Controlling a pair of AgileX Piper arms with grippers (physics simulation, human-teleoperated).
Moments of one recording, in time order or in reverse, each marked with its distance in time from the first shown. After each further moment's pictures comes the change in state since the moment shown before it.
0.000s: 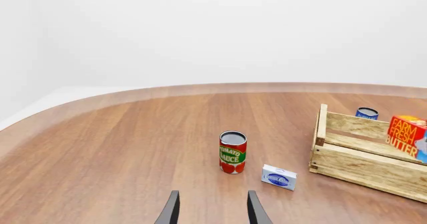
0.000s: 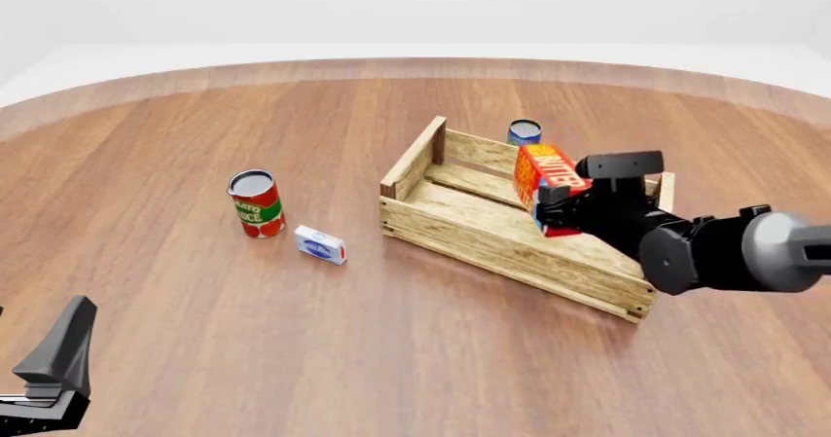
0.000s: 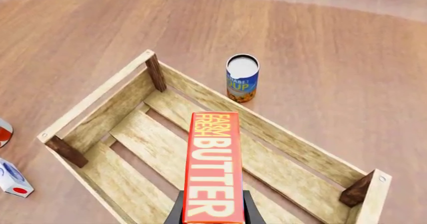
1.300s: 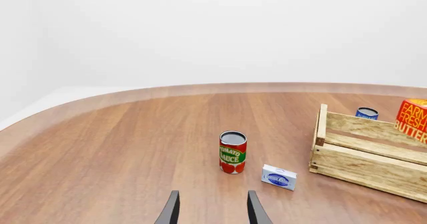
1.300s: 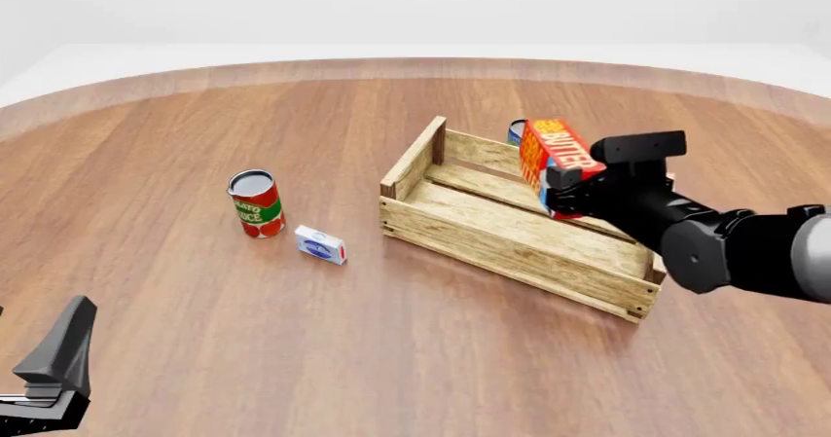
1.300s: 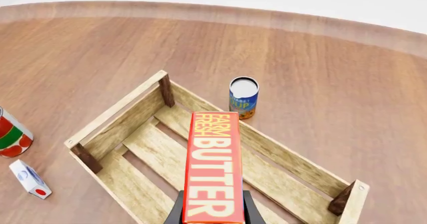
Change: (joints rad) left arm 0.000 0.000 0.000 0.000 0.000; right arm 0.009 -0.138 0.023 0.040 -0.028
